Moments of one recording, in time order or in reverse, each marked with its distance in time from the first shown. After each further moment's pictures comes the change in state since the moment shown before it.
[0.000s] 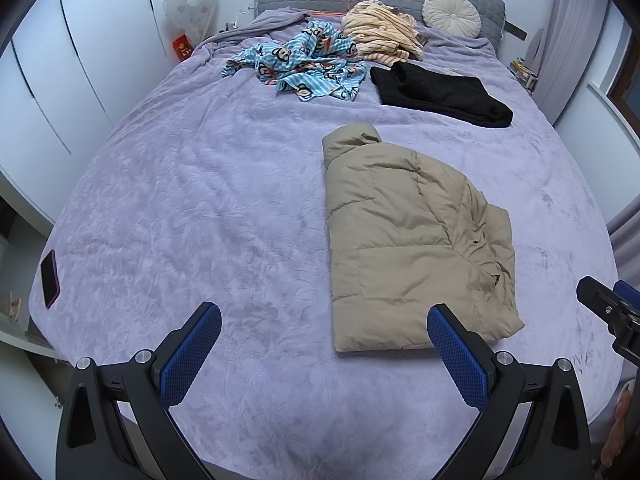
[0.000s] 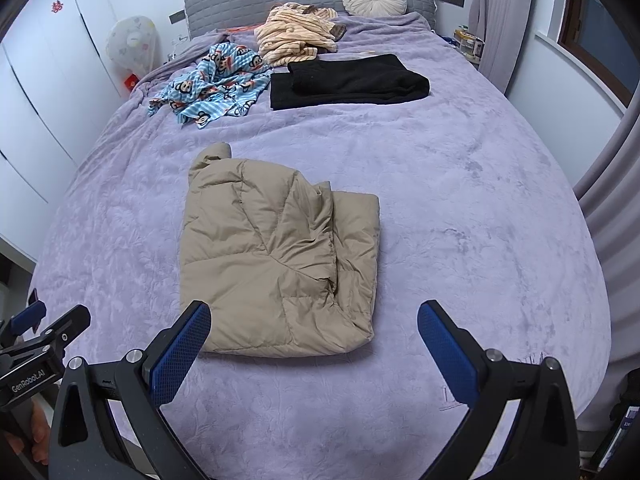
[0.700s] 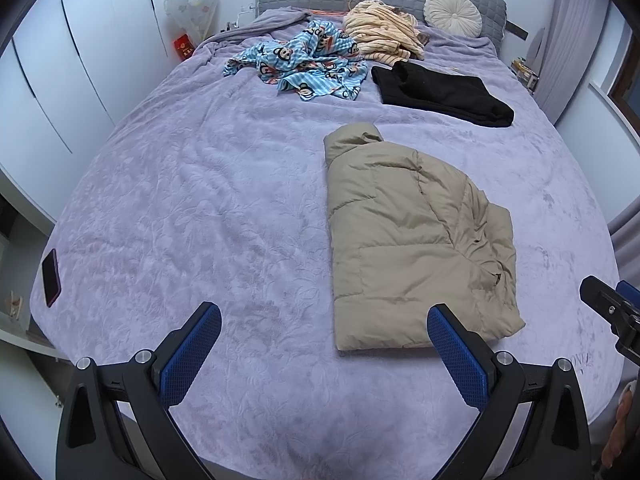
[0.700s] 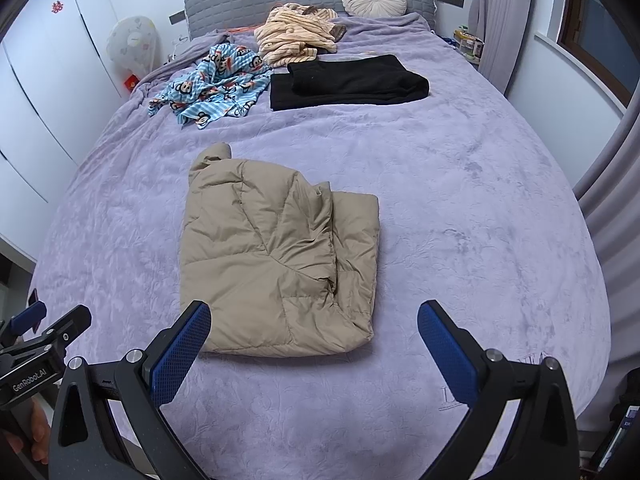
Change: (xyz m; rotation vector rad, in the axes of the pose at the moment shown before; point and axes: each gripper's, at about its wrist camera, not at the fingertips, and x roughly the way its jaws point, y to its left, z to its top) left arm 0.000 0.001 0.001 0.002 0.002 0.000; right arm 0.001 -0.001 0.002 -0.006 -0.001 0.003
